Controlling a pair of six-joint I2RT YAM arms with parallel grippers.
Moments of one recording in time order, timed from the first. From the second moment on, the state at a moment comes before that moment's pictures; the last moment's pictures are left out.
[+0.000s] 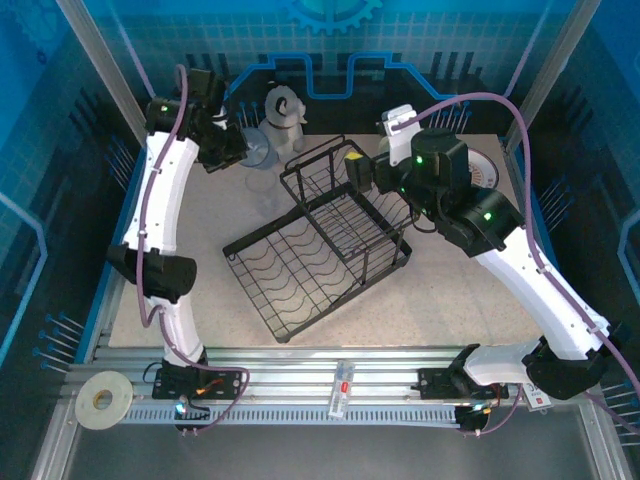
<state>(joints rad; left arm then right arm) -0.14 1.94 2.42 -1.54 0.08 -0.61 0.71 1.29 1.67 -0.68 0.32 0.02</state>
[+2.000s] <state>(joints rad) -0.13 2.08 2.31 -1.52 0.05 -0.58 0.70 1.19 1.54 -0.85 0.10 0.16</state>
